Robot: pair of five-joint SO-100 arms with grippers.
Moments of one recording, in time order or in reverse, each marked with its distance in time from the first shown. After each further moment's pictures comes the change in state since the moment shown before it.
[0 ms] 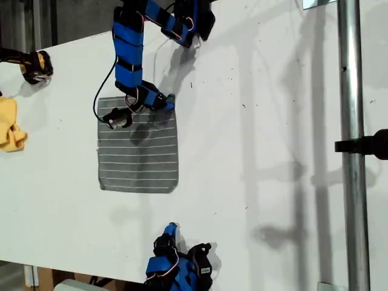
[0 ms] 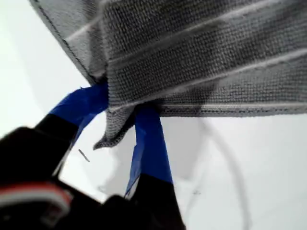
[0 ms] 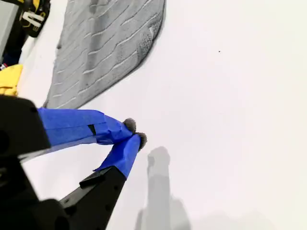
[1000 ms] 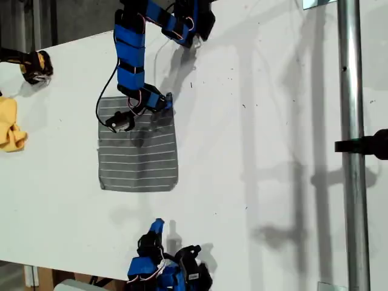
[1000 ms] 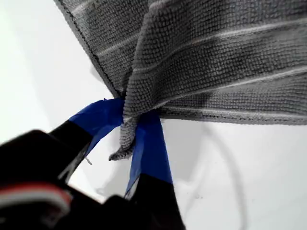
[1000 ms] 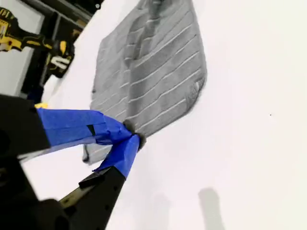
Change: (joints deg) arm 0 2.2 -45.4 -37.0 -9.6 4.7; arm 1 -2.1 -0.9 -1.1 0.0 0.0
